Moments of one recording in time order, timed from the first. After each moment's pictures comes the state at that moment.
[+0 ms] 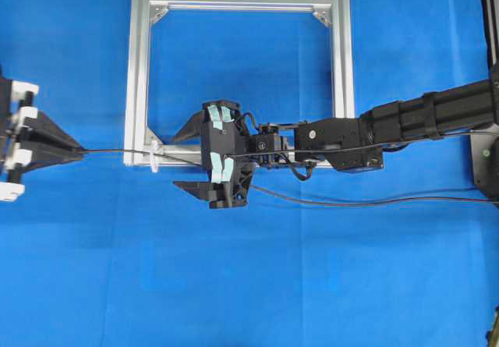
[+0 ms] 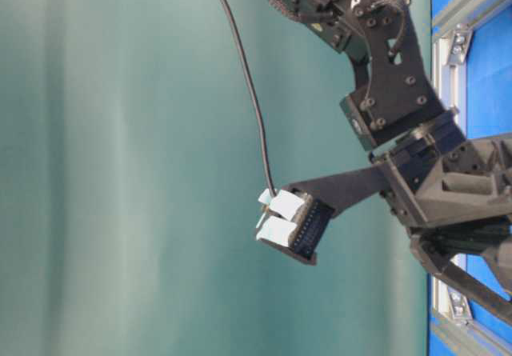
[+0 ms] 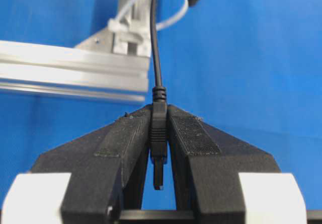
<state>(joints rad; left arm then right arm) -0.08 -0.92 1.40 -0.08 0.00 -0.11 0.03 0.43 0.39 0.02 -0.39 0.05</state>
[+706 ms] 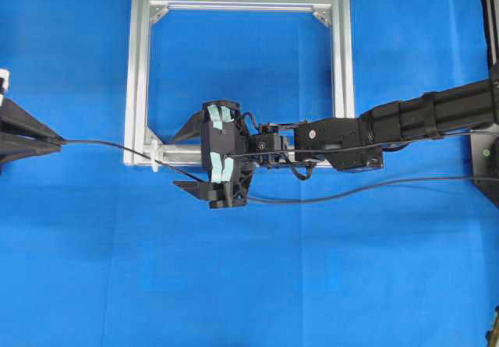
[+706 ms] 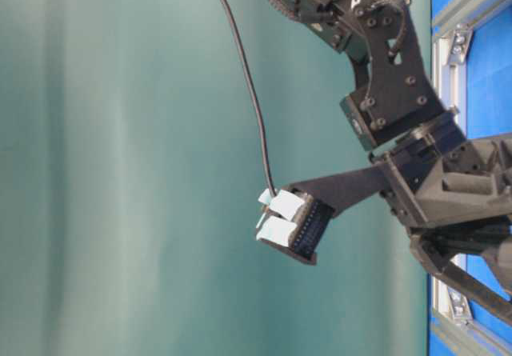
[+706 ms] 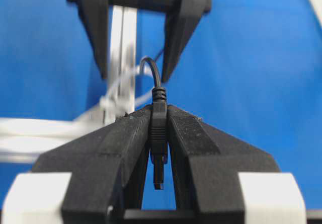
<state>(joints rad) -0.09 -1.23 1.36 -0.07 0.10 -0.07 0.03 0.43 0.39 0.02 -0.39 0.05</state>
